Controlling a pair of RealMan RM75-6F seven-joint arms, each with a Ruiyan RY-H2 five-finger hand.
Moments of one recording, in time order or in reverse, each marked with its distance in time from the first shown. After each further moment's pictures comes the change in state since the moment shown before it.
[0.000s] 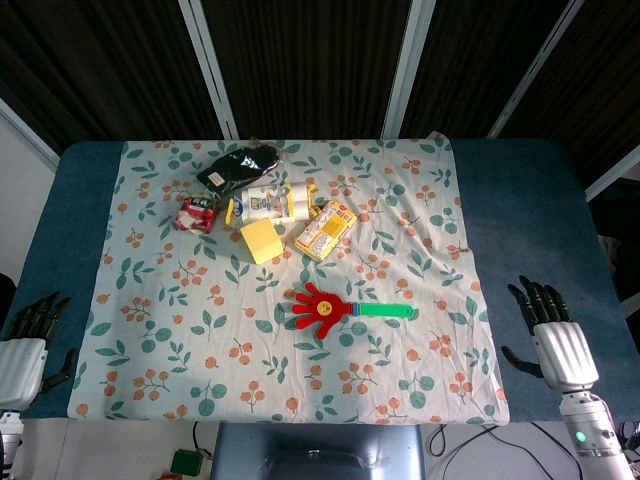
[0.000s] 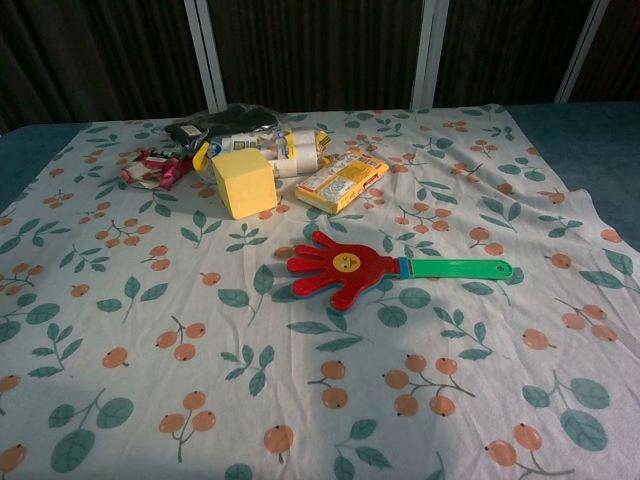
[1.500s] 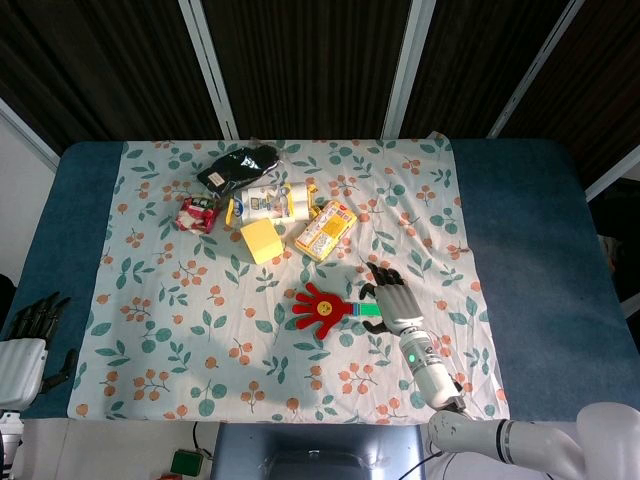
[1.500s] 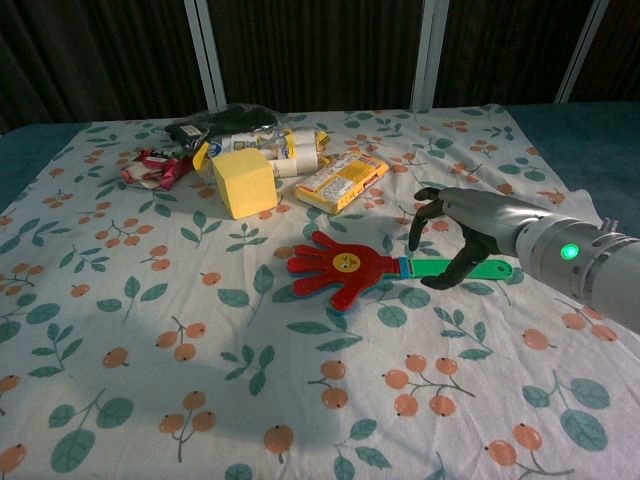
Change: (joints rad) left arm 0.000 0.000 0.000 0.000 0.000 0.000 0.000; right arm 0.522 -0.513 0.189 0.104 0.681 -0.428 -0.475
